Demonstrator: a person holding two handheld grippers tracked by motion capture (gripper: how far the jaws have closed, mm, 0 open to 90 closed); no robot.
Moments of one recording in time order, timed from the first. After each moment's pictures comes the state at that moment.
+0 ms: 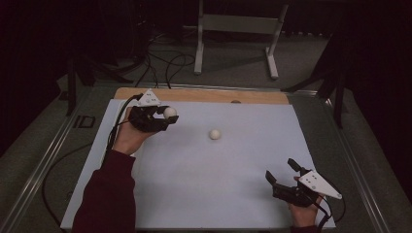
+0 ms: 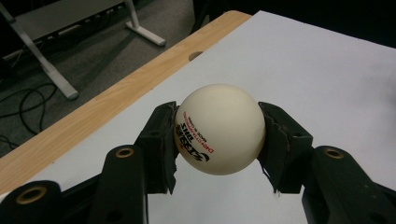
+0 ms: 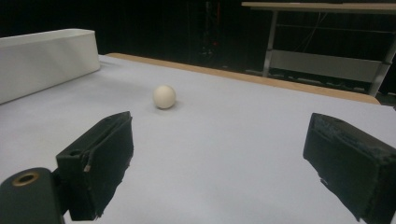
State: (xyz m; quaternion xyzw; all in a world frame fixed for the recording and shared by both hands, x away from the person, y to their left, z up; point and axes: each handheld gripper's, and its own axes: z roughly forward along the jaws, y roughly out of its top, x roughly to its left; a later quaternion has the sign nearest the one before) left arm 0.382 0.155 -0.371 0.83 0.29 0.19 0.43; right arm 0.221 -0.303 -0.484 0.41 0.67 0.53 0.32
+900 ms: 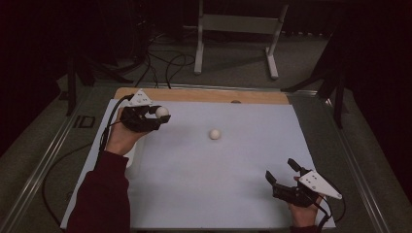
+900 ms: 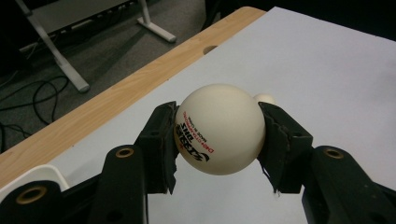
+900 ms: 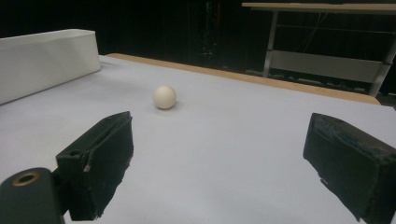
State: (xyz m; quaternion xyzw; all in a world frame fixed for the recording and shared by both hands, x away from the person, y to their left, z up) left arm 0.381 0.176 -0.375 0.83 0.31 0.20 0.43; right arm 0.221 -0.303 -0.484 0.41 0.67 0.54 0.32
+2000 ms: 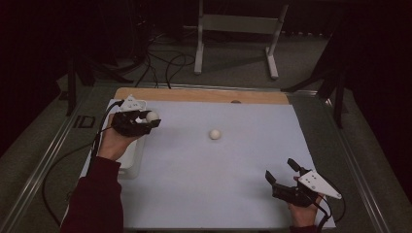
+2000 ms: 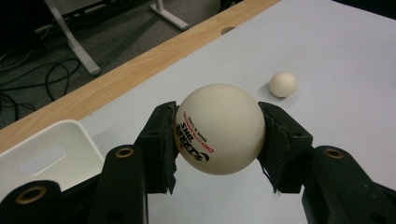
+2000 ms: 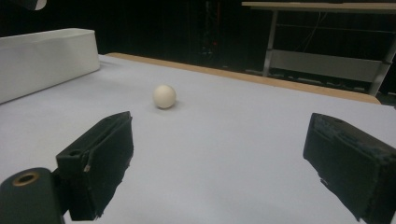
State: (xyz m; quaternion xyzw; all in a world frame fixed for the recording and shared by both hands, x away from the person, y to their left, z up) left arm 0.377 0.201 -0.394 0.82 0.35 0.20 0.41; right arm 0.222 -0.302 -0.484 0.41 0.67 0.53 0.32
